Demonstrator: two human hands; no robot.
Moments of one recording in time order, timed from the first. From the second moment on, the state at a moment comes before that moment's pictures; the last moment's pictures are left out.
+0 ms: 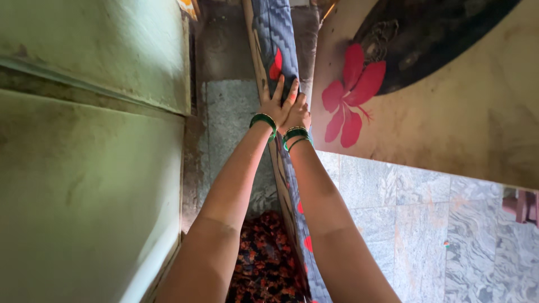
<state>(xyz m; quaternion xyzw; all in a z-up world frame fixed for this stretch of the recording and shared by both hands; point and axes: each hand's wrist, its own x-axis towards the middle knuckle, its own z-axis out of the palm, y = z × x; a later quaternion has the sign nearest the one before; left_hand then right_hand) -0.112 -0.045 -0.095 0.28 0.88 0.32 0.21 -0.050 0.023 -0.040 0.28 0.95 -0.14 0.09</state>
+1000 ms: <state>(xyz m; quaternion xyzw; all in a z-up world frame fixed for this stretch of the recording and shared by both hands) 0.062 -0.064 -0.114 0.18 0.87 0.42 0.18 0.132 0.009 -0.012 0.29 0.93 -0.23 0.08</state>
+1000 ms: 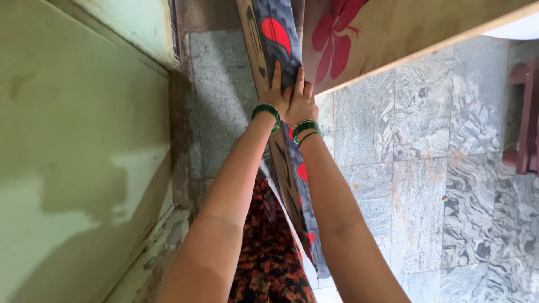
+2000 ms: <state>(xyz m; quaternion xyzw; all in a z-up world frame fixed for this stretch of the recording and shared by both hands) 0.135 -0.072 -0.095 0.07 0.85 0.42 0.31 0.204 0.002 -0.017 0.24 0.95 -0.18 0.07</state>
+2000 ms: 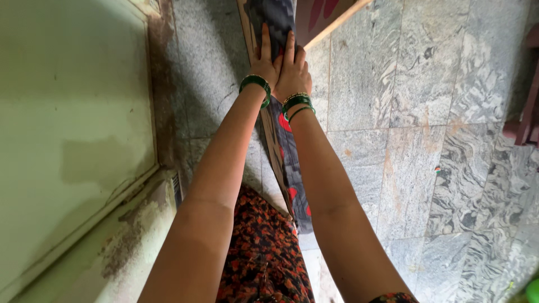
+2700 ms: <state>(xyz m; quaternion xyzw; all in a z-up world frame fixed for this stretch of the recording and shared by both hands) 0.221 -0.077 -0.124 0.11 0.86 0.44 0.25 0.287 -0.001 -0.027 0.22 0.96 -0.16 0.03</state>
